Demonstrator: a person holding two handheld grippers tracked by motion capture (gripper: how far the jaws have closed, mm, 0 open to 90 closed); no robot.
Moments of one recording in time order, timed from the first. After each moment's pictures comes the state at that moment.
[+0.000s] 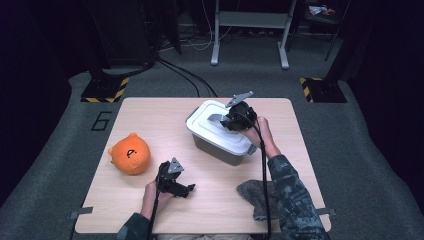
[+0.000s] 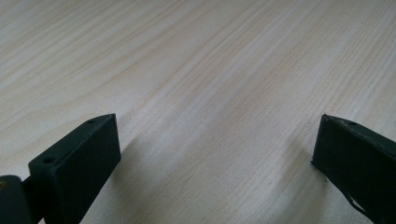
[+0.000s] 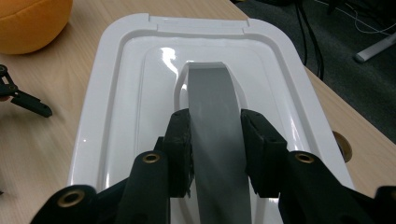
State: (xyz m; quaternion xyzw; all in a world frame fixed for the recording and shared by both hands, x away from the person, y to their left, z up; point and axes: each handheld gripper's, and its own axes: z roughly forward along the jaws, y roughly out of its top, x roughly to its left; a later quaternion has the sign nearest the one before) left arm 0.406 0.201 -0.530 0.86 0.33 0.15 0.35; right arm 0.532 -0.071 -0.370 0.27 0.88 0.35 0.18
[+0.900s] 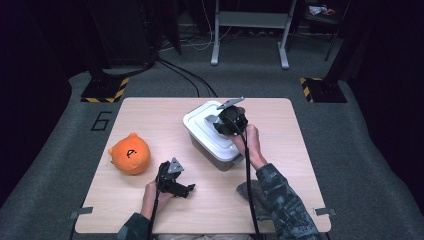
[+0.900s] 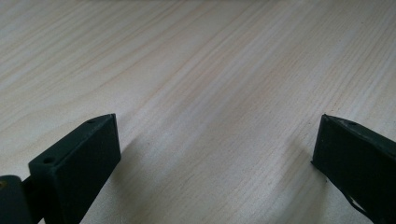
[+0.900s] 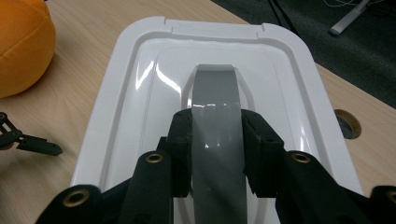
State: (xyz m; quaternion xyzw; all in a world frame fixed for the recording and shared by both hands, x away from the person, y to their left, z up) left arm 0.405 0.201 -0.530 0.86 0.33 0.15 0.35; right arm 0.509 -0.039 -0.372 0.36 0.84 0.36 0.20
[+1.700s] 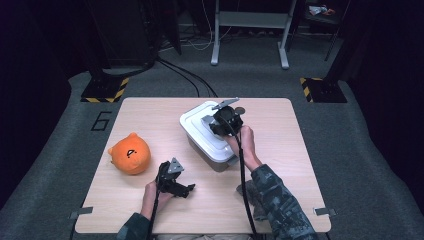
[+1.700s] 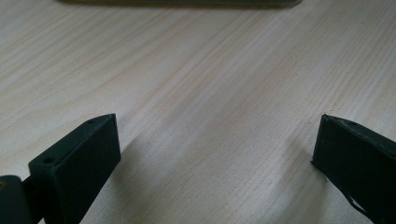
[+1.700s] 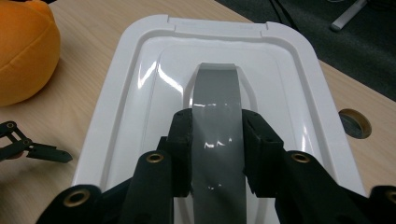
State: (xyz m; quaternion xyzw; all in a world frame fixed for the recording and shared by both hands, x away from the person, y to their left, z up) left arm 0.405 0.200 -0.530 0.86 0.33 0.14 0.36; right arm 0.505 -0.024 -0.371 0.37 0.84 0.35 0.20
